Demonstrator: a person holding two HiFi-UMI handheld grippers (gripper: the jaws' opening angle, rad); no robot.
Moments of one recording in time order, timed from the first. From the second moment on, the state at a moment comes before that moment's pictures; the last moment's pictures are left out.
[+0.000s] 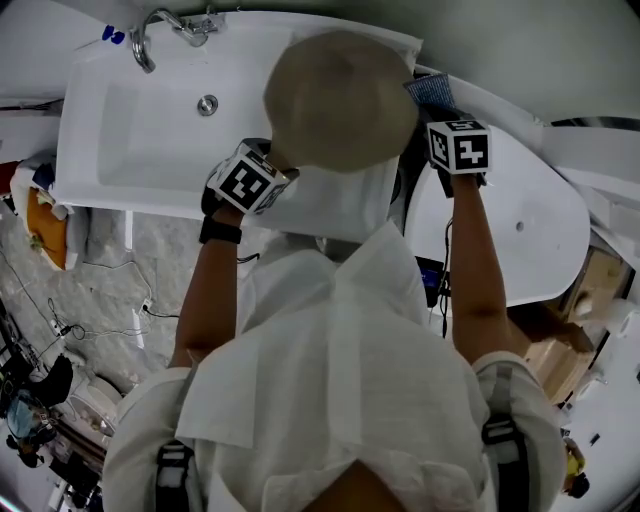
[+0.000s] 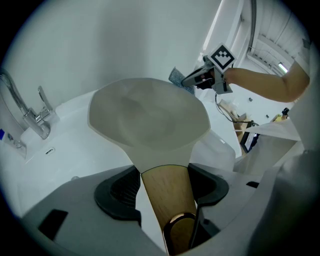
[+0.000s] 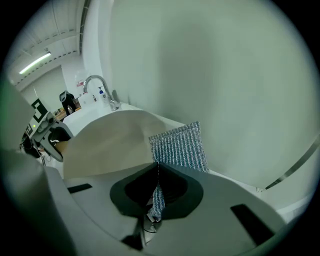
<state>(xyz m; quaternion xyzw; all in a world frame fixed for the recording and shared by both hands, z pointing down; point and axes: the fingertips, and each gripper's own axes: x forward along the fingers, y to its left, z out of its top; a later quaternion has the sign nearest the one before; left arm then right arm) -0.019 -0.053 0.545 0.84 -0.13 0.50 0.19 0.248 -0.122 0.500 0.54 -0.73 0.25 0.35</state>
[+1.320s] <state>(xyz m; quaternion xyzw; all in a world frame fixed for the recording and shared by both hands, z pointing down) -0.021 -0.057 0.551 0.83 -0.12 0.50 0.19 0.192 -0.271 0.496 0.44 -0.75 0.09 0.49</state>
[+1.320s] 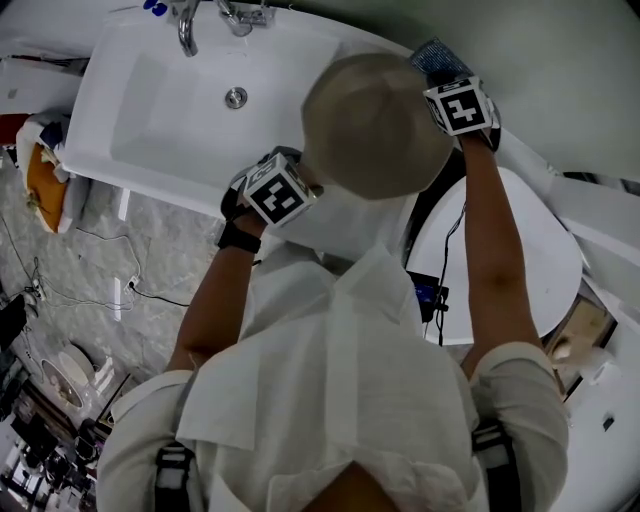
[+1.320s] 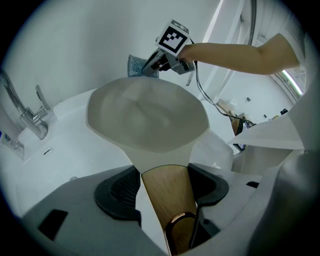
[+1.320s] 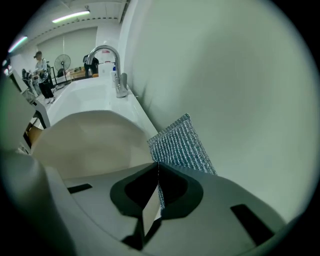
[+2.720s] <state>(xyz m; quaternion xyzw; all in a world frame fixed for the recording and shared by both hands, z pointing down) -0.021 -0.052 0.548 0.84 -0.12 0.50 0.19 0.054 -0.176 0.584 0.33 -0.78 0.11 0.51</state>
